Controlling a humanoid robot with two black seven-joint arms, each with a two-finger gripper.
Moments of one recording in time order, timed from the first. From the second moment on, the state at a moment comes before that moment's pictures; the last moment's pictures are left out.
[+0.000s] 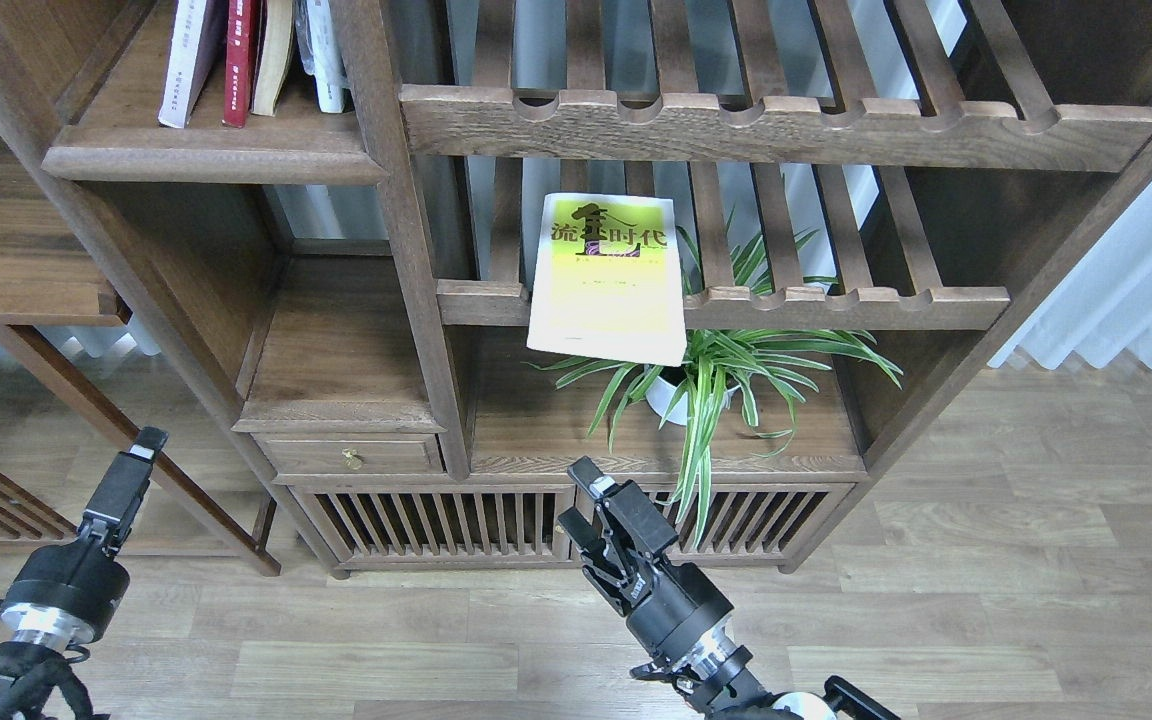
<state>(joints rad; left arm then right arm) 0.10 0.24 -1.39 -1.04 0.06 -0.49 -0.03 -0.07 0.01 0.82 1.20 0.27 0.53 -0.03</state>
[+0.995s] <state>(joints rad) 0.13 0.29 -1.45 -1.03 0.05 -0.49 -0.03 -0.03 0.01 0.78 1.20 0.28 0.53 -0.03</state>
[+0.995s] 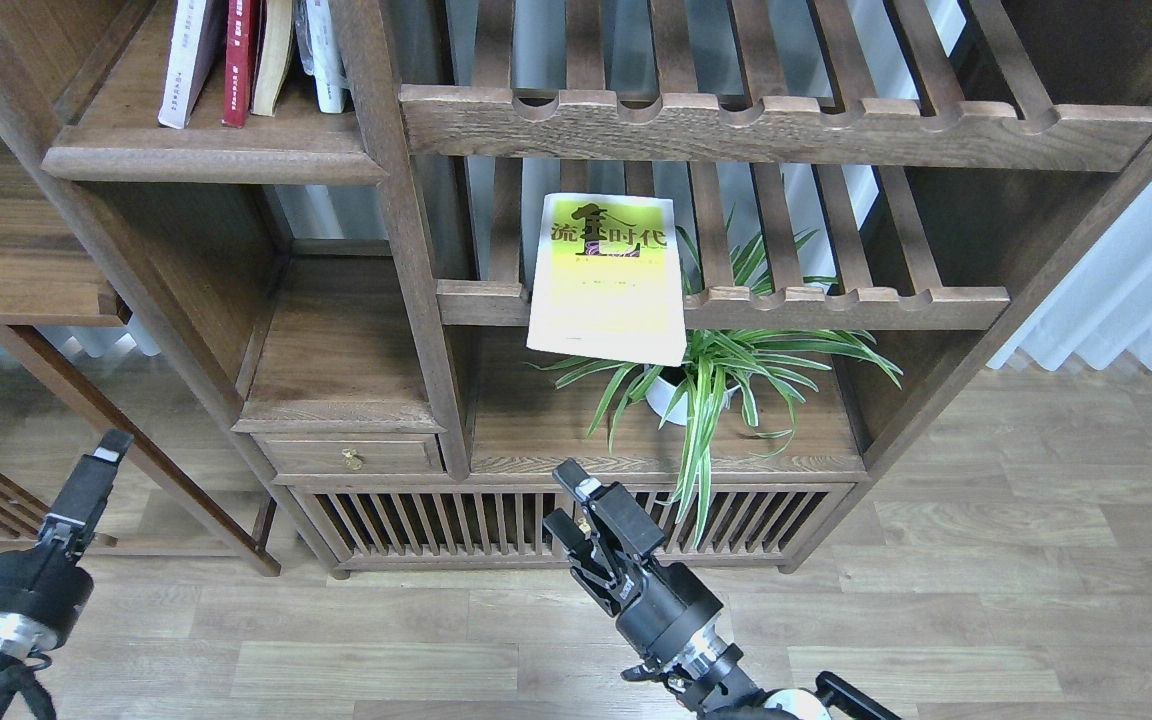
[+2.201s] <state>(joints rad) 0.14 0.31 -1.49 -1.02 0.03 -0.49 -0.02 0.40 0.02 0.79 0.84 0.44 0.34 -0.03</state>
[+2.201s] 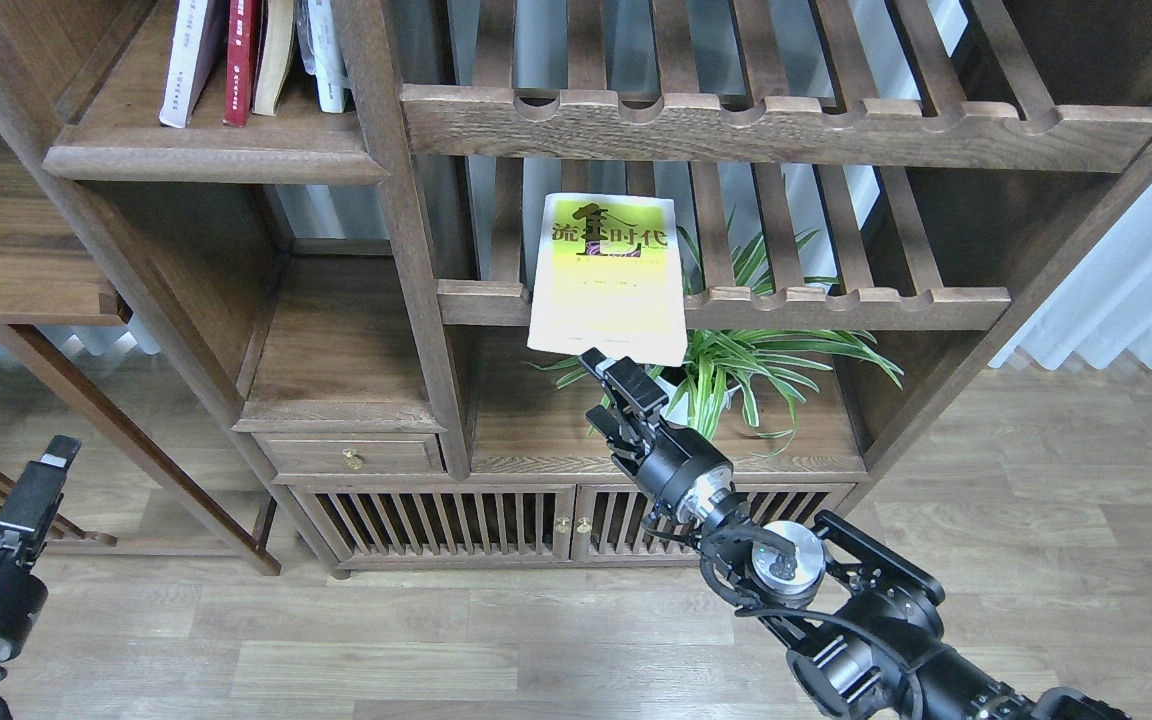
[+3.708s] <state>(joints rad) 0.14 0.35 -1.52 -1.02 0.03 -0.49 -0.03 0.46 0.01 0.72 0.77 0.61 0.43 -0.02</state>
